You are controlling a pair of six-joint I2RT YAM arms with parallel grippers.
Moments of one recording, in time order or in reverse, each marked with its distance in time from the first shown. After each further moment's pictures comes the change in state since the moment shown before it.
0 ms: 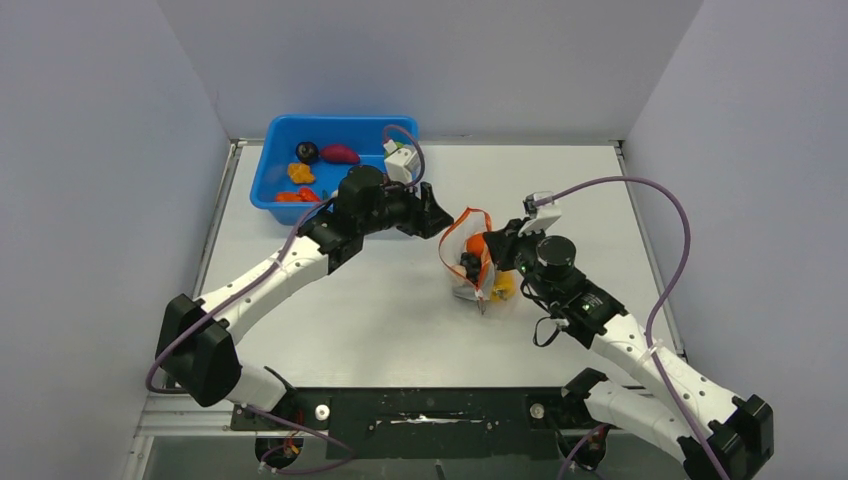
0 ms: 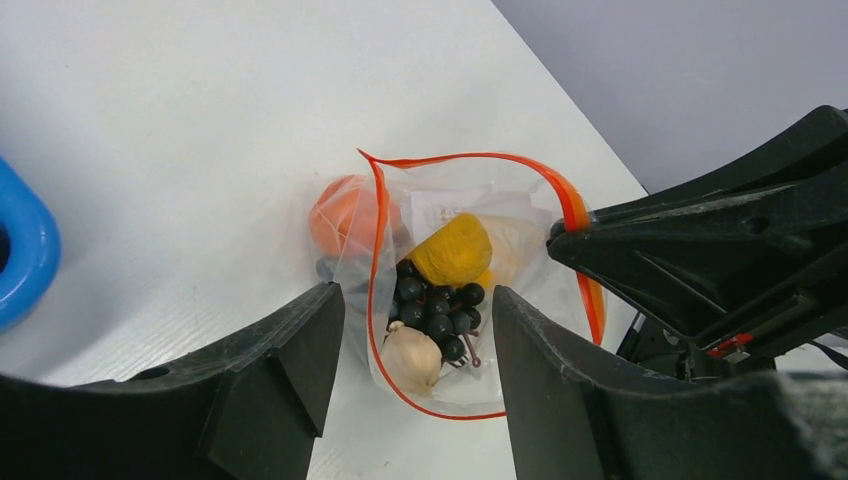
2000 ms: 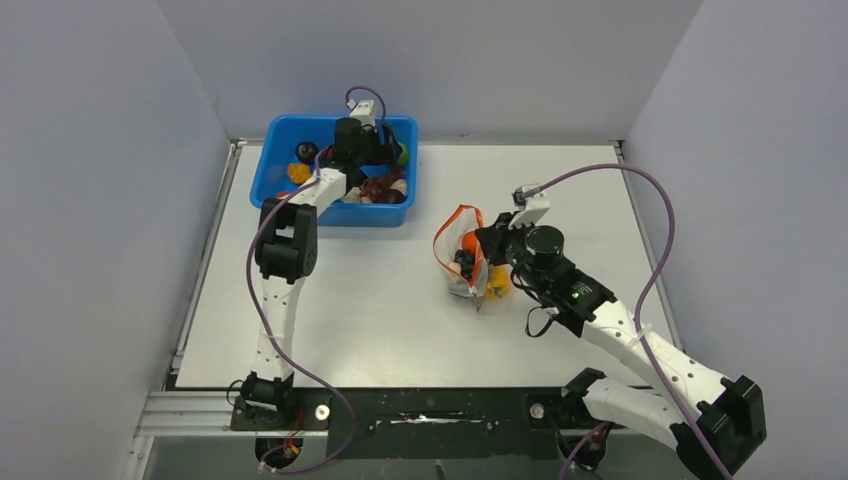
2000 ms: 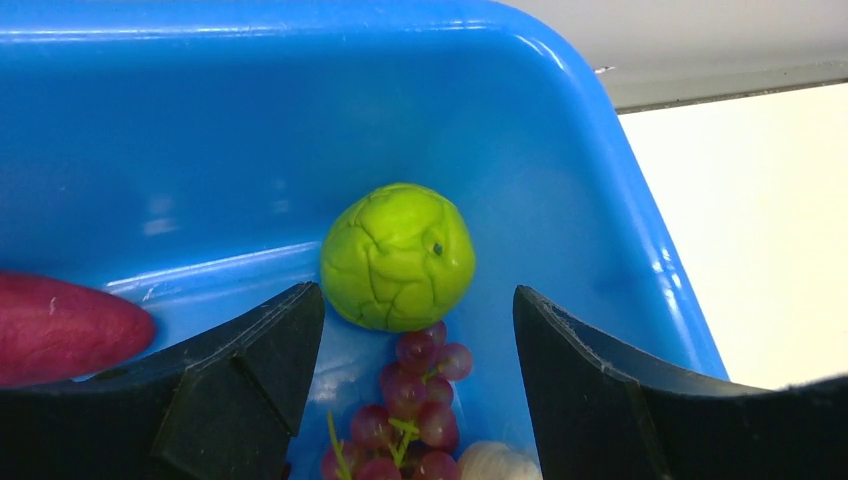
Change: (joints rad) left arm 0.407 0.976 0.771 0.168 -0.122 0.122; right arm -0.001 0.096 0.052 0.005 -0.026 0.012
